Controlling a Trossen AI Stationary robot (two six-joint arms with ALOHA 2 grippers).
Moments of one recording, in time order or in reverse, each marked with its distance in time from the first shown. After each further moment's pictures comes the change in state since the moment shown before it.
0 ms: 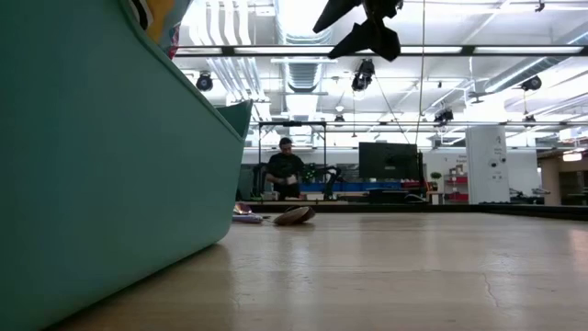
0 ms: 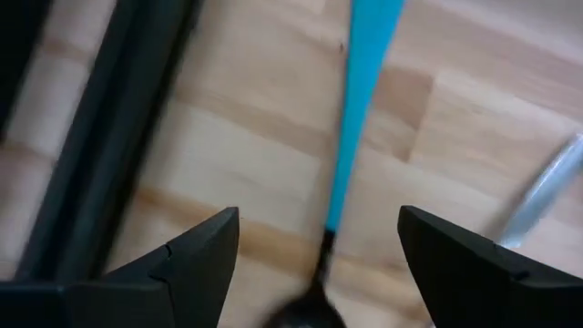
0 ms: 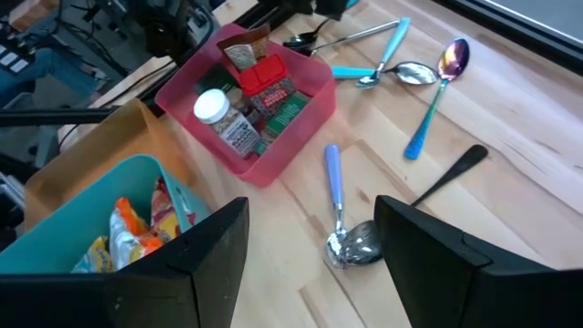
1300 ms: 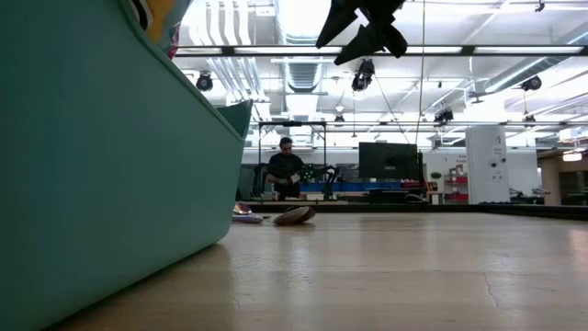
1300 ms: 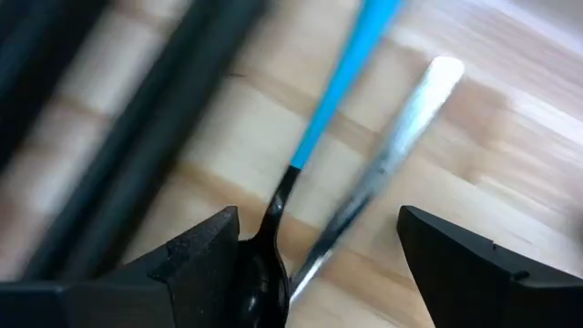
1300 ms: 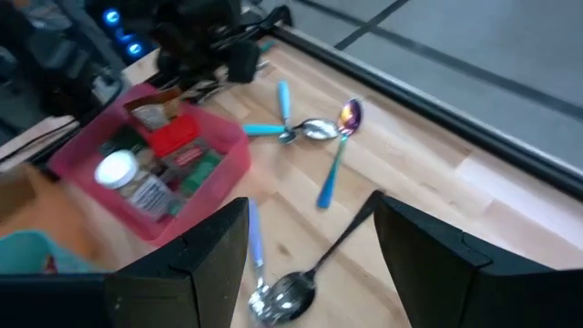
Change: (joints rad) left arm -0.071 0.036 -0.045 0.022 -0.116 -0.223; right arm 0.023 0.015 0.000 0.004 0.326 -0.003
